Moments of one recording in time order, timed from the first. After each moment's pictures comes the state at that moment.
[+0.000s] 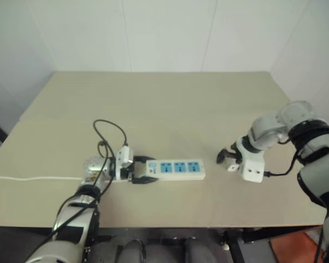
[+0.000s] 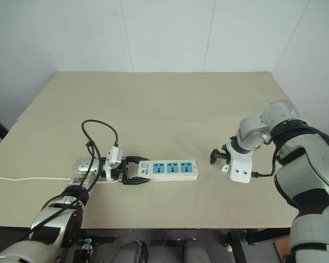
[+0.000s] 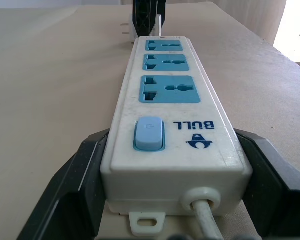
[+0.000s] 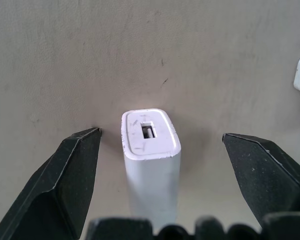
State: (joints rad) left arm -0.77 0.33 0.04 1.12 -0.17 -0.54 -1.59; right arm -1.36 -0.80 0.89 1.01 -1.29 -1.46 0.41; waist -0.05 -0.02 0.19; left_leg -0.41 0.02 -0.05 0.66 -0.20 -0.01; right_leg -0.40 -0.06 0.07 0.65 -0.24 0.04
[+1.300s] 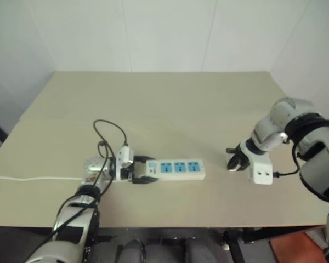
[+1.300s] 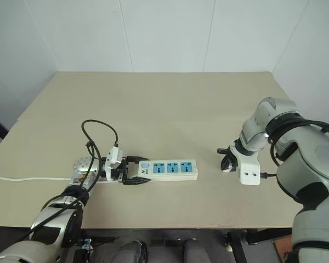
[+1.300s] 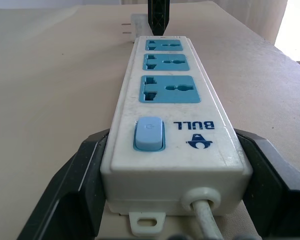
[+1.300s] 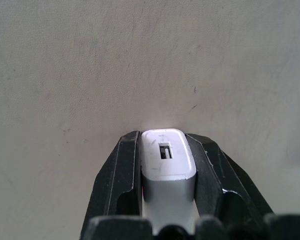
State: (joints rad) left arm -0.76 0.33 0.04 1.12 -0.17 -0.55 -1.59; right arm -1.44 -0.80 1.15 0.99 -1.51 -1.50 0.00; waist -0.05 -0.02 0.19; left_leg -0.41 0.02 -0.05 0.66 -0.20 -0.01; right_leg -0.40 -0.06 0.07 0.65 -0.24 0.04
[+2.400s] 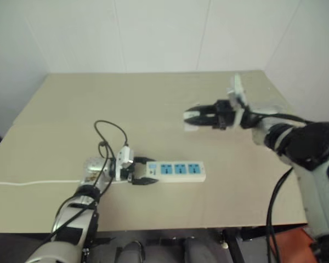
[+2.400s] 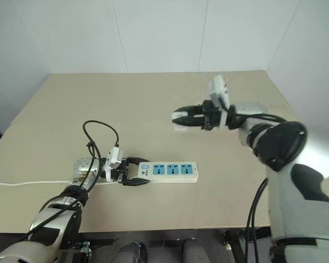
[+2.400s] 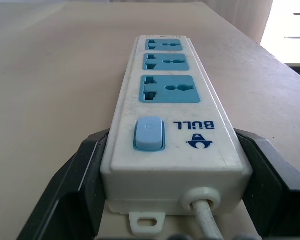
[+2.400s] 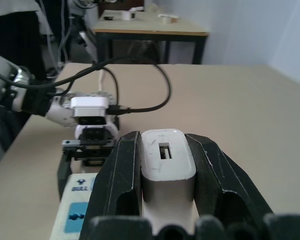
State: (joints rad) left arm -0.76 0.35 -0.05 1.07 -0.23 -0.49 -1.60; right arm -1.54 -0.52 -0.59 2.06 -0.41 -0.65 1.55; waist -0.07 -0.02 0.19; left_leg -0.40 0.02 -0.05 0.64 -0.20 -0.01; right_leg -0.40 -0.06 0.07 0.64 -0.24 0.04
